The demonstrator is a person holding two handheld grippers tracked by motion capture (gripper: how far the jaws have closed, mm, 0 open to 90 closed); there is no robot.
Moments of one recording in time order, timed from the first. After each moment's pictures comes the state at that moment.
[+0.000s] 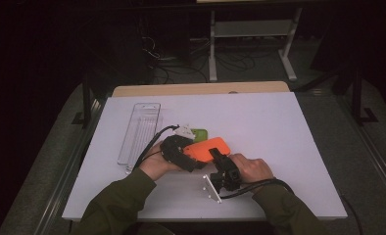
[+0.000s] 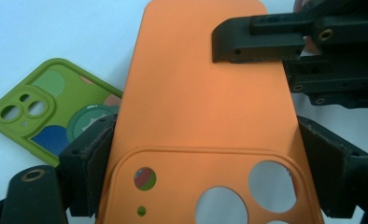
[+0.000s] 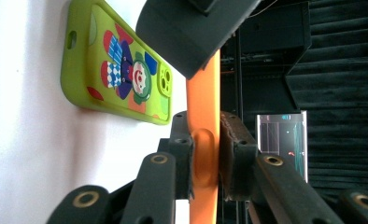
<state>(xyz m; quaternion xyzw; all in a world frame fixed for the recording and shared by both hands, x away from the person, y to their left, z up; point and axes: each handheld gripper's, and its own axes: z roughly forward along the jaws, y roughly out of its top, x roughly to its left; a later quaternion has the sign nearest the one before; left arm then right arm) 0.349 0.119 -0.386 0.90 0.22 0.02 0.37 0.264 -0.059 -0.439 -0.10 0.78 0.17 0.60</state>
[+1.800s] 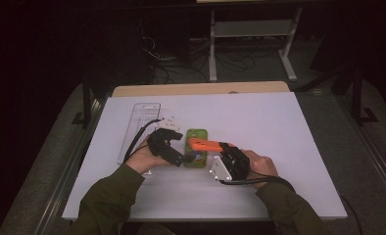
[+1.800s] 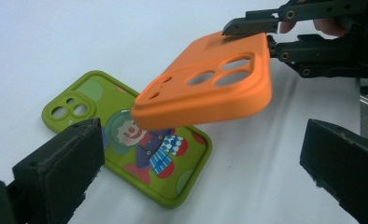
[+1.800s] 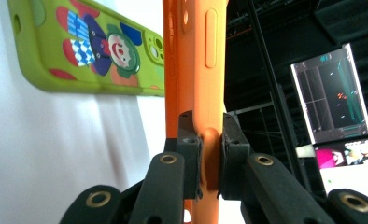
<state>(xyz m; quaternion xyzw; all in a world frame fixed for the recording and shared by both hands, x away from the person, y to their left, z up) 0.358 0.153 -0.371 0.88 0.23 0.03 0.42 0.285 -0.080 -0.422 0.05 0.82 0.21 0.53</state>
